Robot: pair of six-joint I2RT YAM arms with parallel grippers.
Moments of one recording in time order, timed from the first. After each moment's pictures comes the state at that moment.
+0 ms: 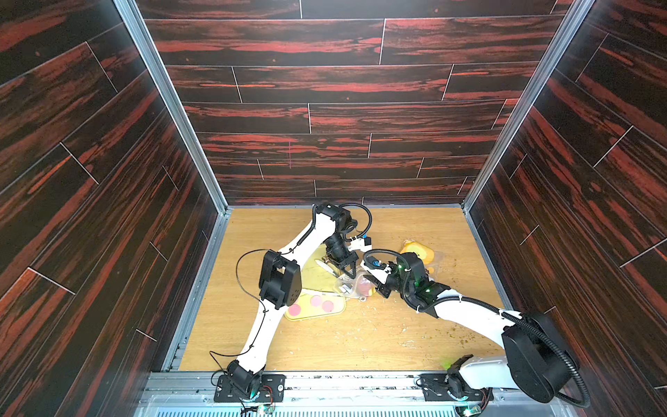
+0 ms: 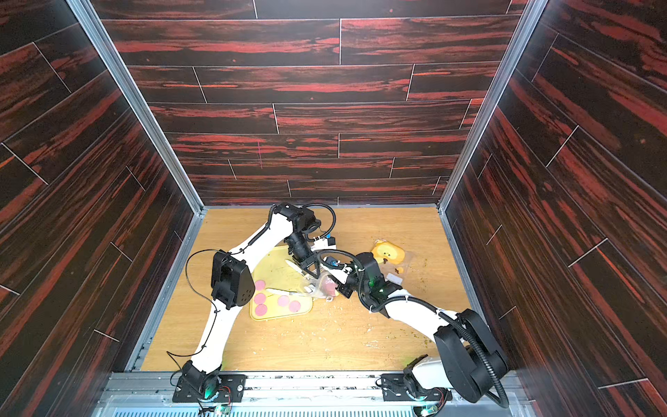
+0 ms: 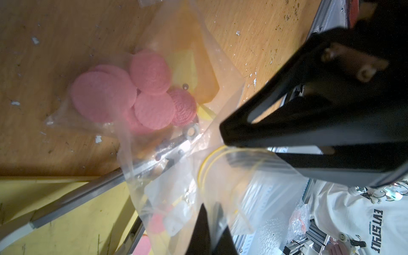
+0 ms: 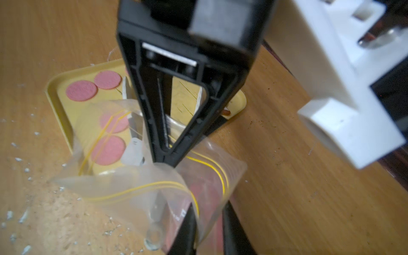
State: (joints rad) left arm -0.54 2.39 2.32 -1.66 0.70 0.49; right arm 0.61 1.38 0.67 0.17 -0.30 -0.45
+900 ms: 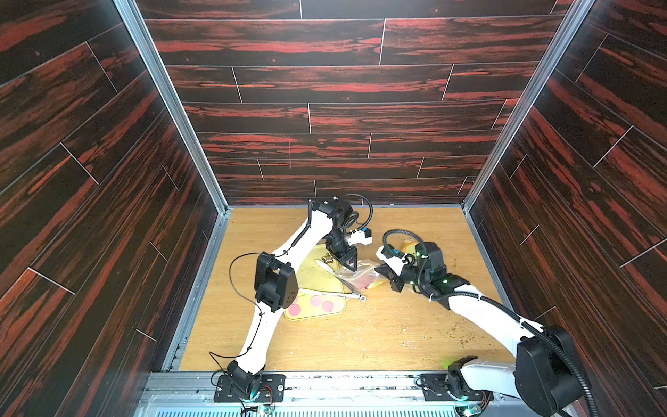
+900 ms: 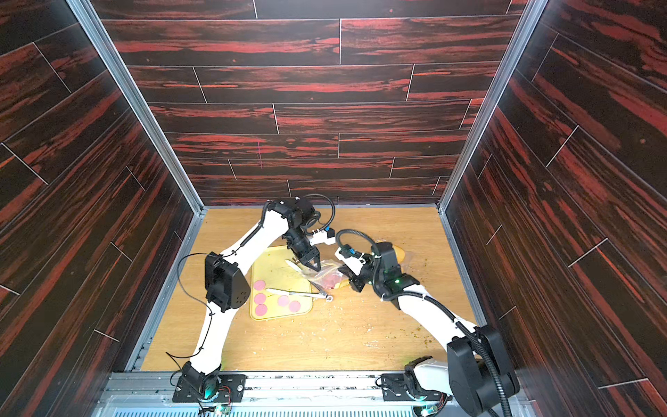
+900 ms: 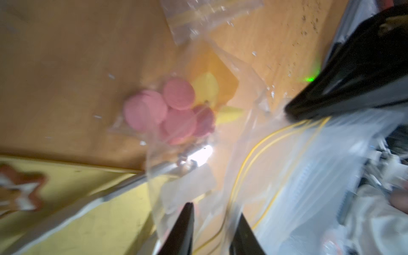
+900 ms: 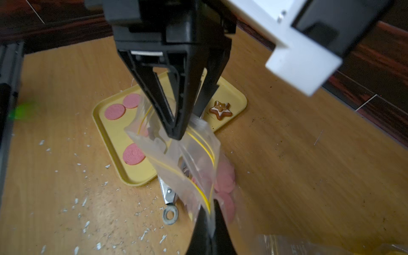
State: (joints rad) left arm -0.54 2.29 2.32 -1.52 0.57 0.45; right arm 0.41 1.29 0.76 -0.07 -0.57 -0.39
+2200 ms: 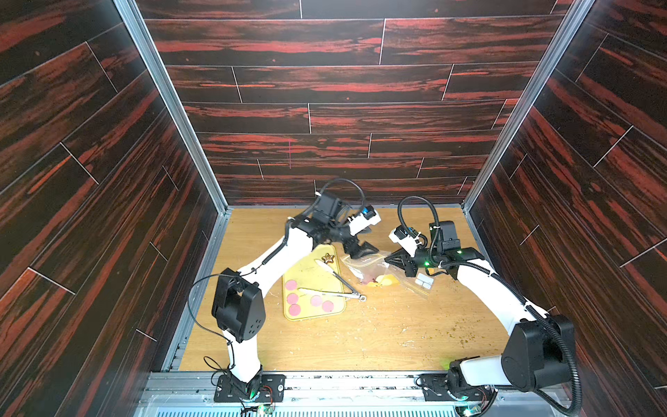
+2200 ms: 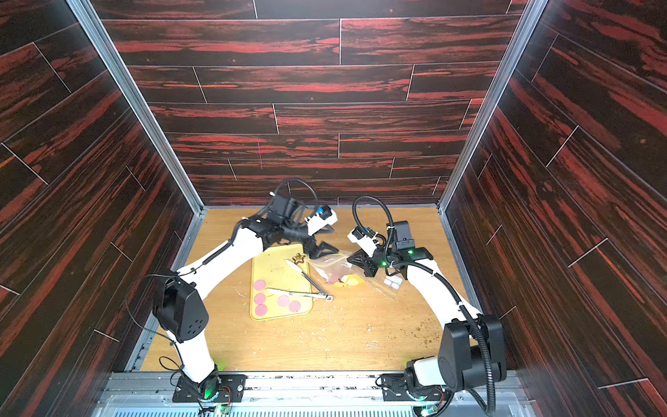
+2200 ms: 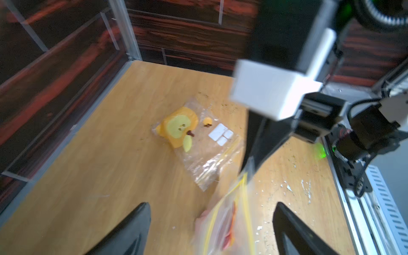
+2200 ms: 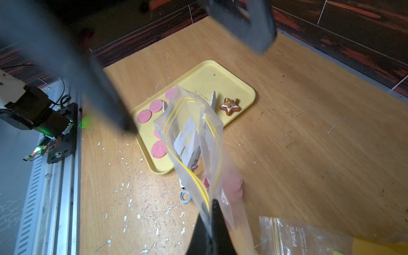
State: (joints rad) left arm -0.58 1.86 1.69 -0.51 0.74 0.46; right arm 0.24 1.41 1.06 -0.49 -0.81 -0.49
